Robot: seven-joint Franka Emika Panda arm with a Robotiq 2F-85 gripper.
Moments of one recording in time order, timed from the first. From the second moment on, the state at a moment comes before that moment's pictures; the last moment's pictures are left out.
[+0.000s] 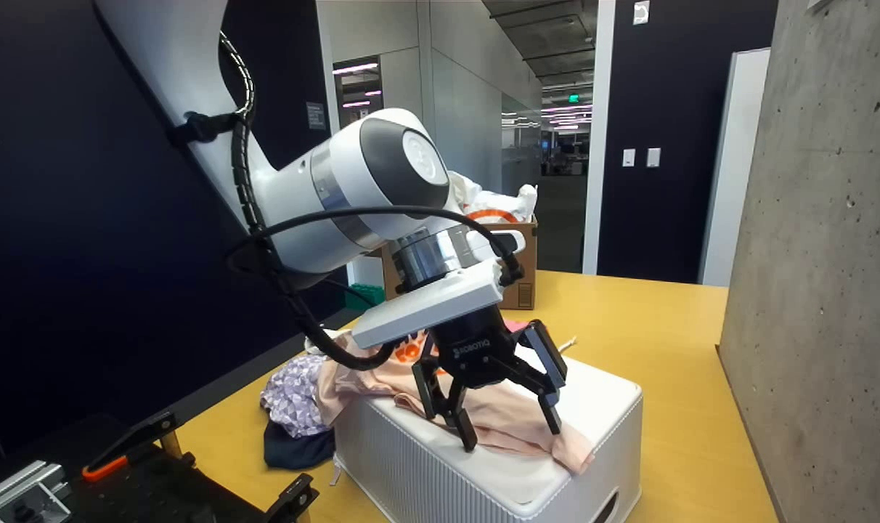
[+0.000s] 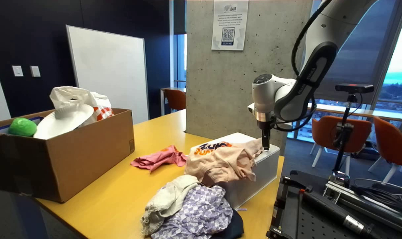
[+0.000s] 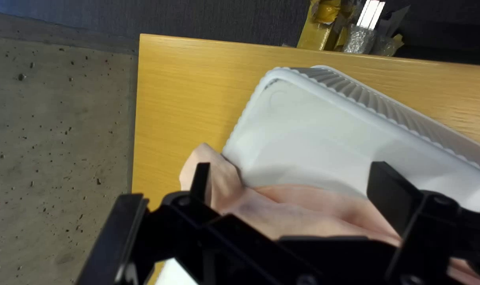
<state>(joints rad) -0.10 0.44 -0.37 -2.23 -0.74 2.68 0.04</state>
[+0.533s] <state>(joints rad) -0.10 0.46 -0.37 -2.19 -0.74 2.65 0.09</state>
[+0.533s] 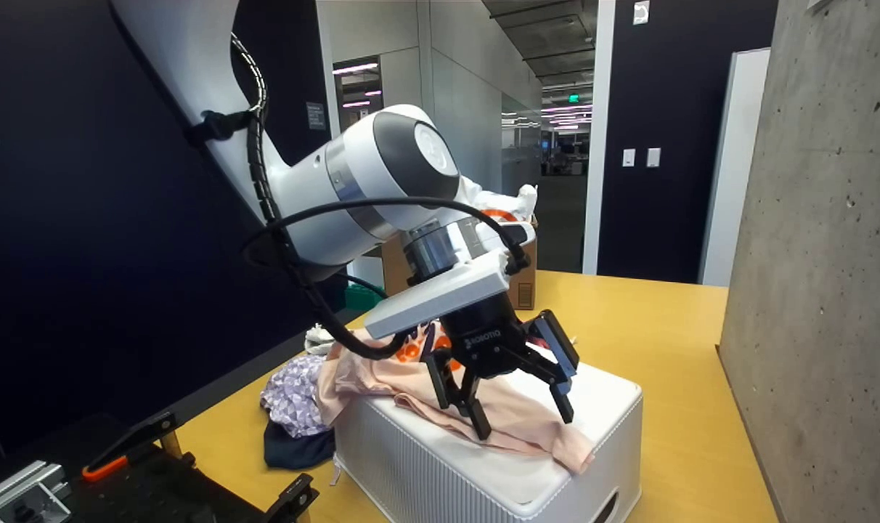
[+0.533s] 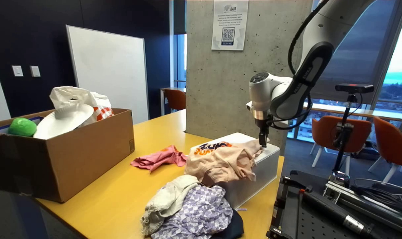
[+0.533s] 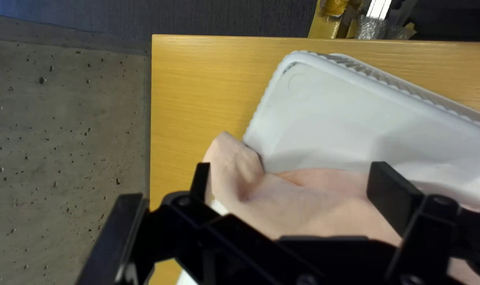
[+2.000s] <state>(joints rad) -0.13 0.50 -0.28 -2.12 -0.91 2.58 -0.16</state>
